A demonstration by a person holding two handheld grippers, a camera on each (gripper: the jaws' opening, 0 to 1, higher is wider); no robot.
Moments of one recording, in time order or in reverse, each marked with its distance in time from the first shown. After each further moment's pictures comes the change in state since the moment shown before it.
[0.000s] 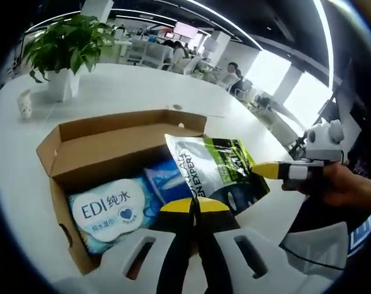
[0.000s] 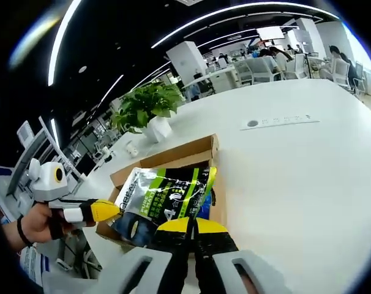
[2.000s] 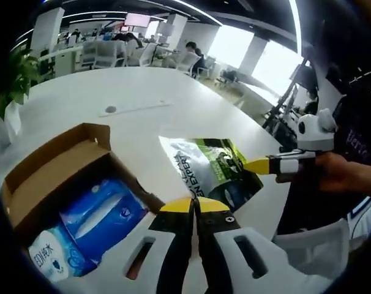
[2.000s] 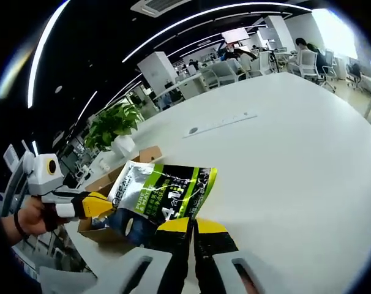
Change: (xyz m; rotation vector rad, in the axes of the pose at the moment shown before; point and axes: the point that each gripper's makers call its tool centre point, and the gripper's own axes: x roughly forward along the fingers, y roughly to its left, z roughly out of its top) left arm 0.087 -0.127 0.008 0.229 0.127 -0.170; right arm -0.077 -0.126 -0.001 0.122 -0.053 -0.137
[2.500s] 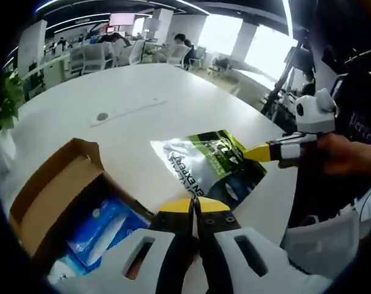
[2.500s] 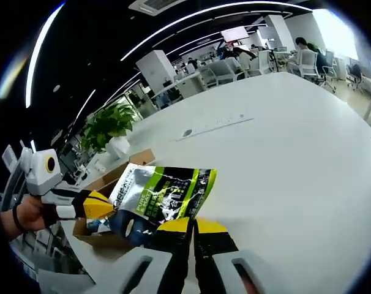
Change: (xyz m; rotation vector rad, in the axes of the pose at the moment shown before) left arm 0.025 0.003 0.010 0.133 0.079 0.001; right arm 0.013 -0.019 0.019 -0.007 0.015 -0.016
